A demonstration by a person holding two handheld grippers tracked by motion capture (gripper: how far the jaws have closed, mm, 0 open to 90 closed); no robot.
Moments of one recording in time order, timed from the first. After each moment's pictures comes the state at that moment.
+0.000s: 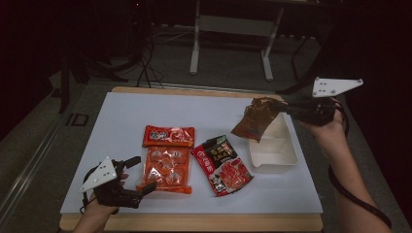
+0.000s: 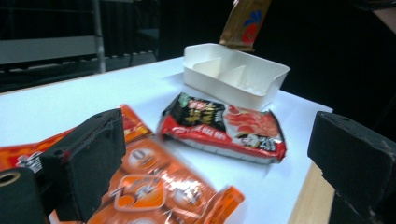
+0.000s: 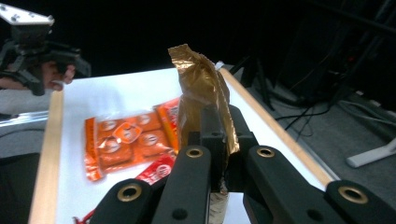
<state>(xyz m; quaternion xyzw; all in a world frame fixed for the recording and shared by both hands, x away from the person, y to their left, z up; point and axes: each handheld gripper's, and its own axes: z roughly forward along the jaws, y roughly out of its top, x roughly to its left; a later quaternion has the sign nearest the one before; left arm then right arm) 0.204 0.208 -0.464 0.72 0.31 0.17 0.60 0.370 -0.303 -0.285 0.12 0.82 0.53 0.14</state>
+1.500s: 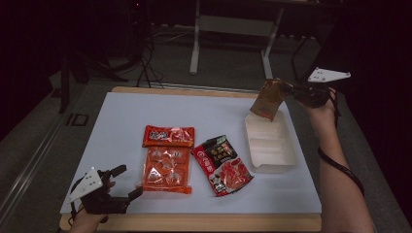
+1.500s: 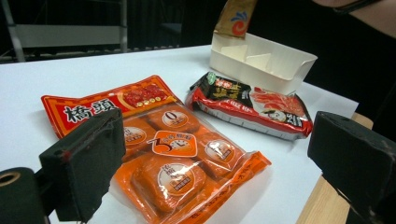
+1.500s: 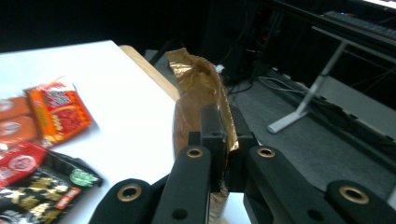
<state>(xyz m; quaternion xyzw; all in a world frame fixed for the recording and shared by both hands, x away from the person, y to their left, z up) 0.191 0.237 -0.496 0.70 0.36 0.17 0.59 0.470 -0.348 -0.340 0.22 0.80 0.49 0.25</state>
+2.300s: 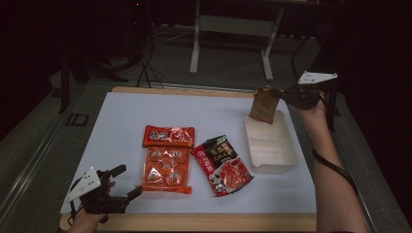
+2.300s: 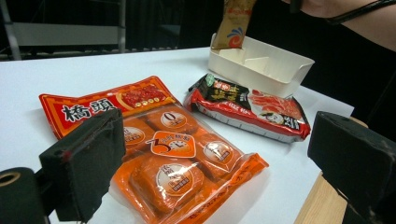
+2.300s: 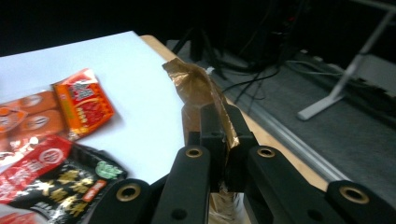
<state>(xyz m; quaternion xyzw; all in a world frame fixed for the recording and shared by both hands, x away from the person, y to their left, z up) 0.192 0.239 -0.497 0.69 0.36 0.17 0.60 0.480 -0.333 -0.359 0.23 0.82 0.49 0.18</state>
